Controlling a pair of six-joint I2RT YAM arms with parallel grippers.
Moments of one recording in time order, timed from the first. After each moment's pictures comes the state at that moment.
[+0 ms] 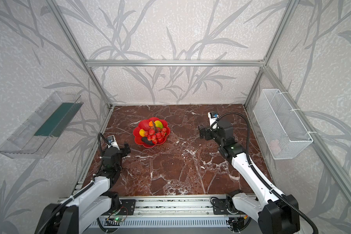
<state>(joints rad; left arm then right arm) -0.05 1.07 0.19 0.55 -0.44 -0.10 0.27 1.09 0.73 -0.07 -0.03 0.03</state>
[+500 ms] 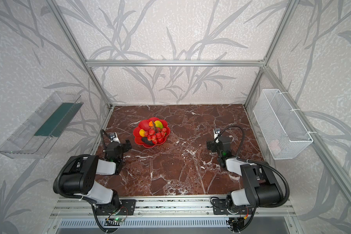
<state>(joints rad) 0.05 1.54 0.29 0.88 -0.30 -0.11 0.16 1.49 0.39 0.64 0.10 -0.10</state>
